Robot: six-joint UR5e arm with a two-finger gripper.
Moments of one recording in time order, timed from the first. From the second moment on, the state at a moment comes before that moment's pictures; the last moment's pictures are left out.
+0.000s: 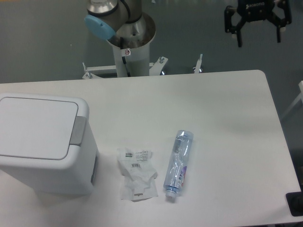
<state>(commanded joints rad) 2.99 -1.45 -1.70 -1.03 1.36 1.27</state>
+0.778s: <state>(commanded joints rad) 2.91 -1.46 -1.68 -1.03 1.36 0.93</state>
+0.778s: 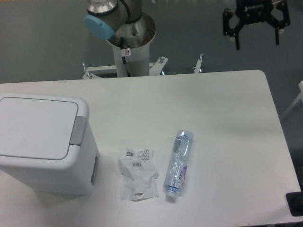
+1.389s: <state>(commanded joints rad) 2.63 -1.51 -1.64 -0.99 1.36 0.37</state>
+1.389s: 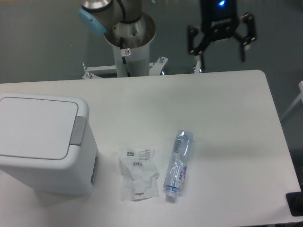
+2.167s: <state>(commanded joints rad) 2.38 -1.68 -1.57 -0.89 1.36 0.07</state>
